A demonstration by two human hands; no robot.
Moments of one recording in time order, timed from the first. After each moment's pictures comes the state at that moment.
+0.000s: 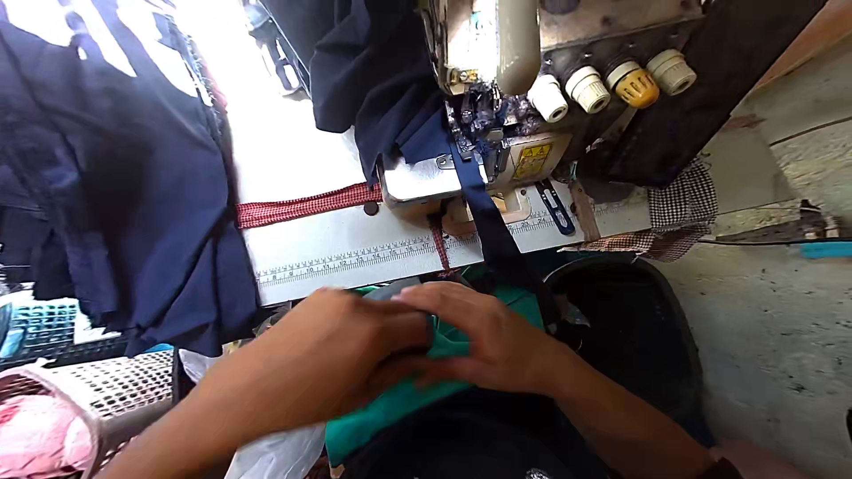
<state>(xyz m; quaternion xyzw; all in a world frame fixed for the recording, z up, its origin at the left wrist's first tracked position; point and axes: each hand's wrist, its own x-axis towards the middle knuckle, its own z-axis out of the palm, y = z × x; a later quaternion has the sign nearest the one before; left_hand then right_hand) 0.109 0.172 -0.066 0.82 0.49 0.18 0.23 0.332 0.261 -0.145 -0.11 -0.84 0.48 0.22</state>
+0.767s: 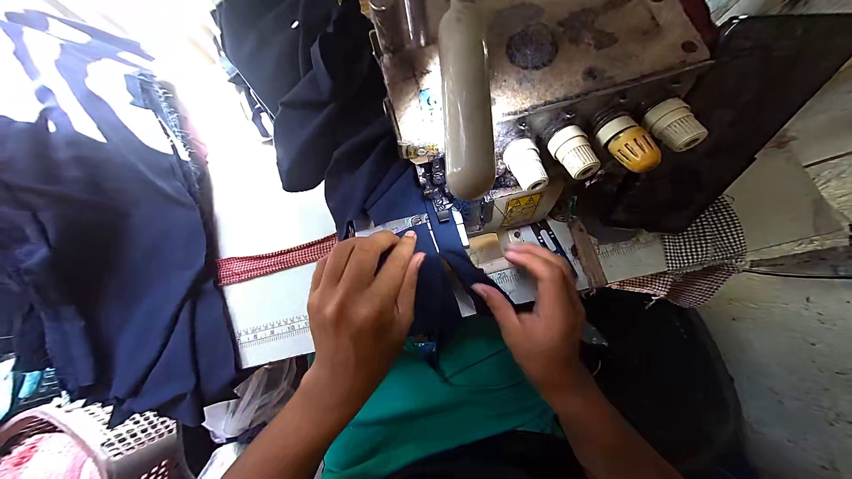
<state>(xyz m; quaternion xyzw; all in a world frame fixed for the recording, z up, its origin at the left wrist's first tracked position) 0.147 0.262 -0.128 0.66 0.70 0.27 -0.12 0.348 0.324 -0.187 -0.39 -0.76 0.27 0.44</state>
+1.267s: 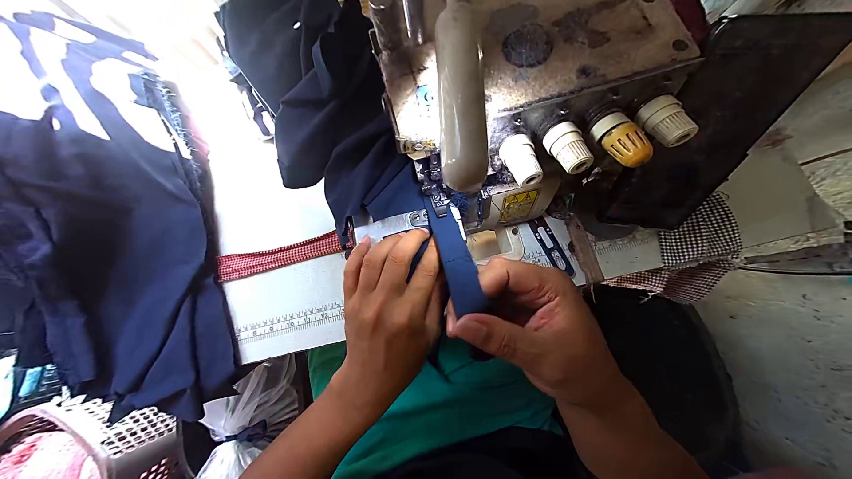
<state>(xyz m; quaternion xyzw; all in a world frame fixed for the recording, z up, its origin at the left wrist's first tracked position) 0.174 0.259 -0.144 0.67 0.68 0.29 -0.10 0.336 0.327 -0.120 -0.16 -0.56 0.72 0.38</state>
